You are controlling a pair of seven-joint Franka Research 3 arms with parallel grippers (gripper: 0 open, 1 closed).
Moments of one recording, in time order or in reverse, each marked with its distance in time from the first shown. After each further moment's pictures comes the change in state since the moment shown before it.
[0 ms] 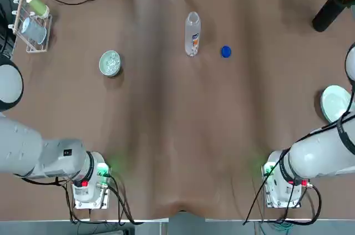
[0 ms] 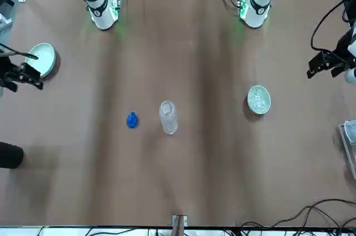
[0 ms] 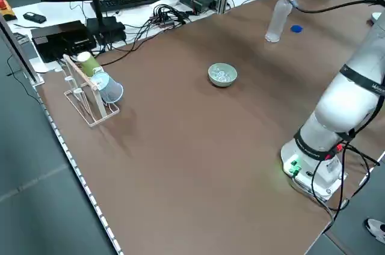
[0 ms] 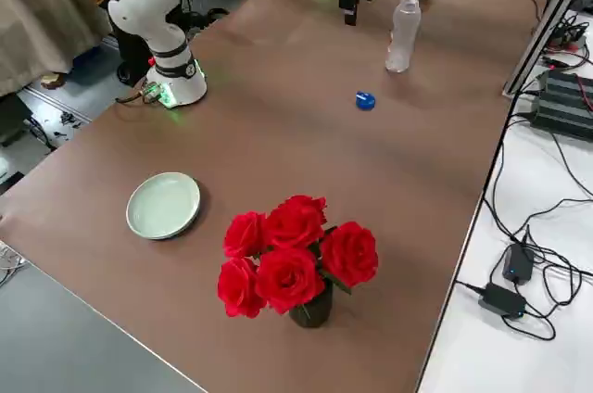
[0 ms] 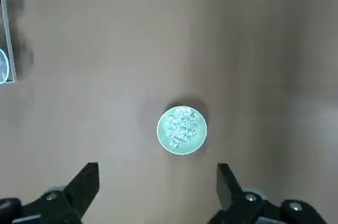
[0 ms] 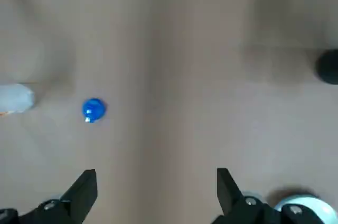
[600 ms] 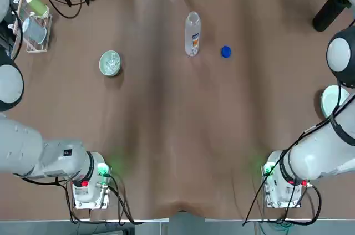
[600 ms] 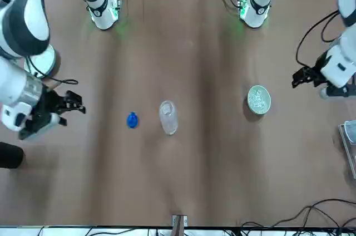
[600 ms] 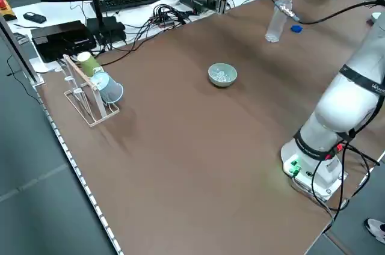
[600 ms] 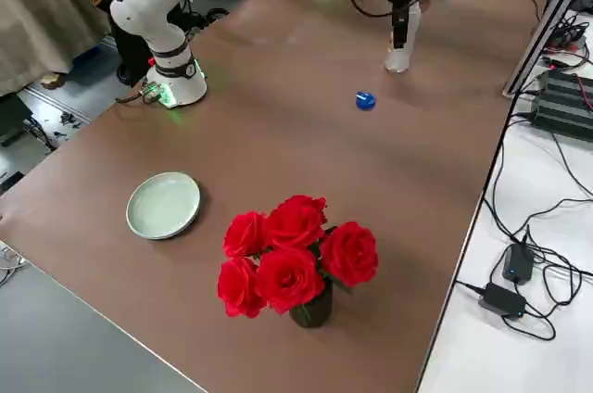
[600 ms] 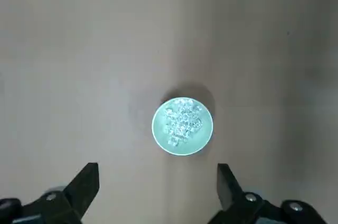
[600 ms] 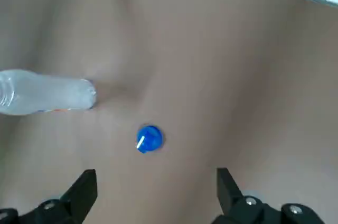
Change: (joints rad) left arm -0.001 0.003 -0.022 -0.254 0.000 0.181 0.000; right arm 0.080 0.139 0.006 -0.119 0.277 0.282 -0.400
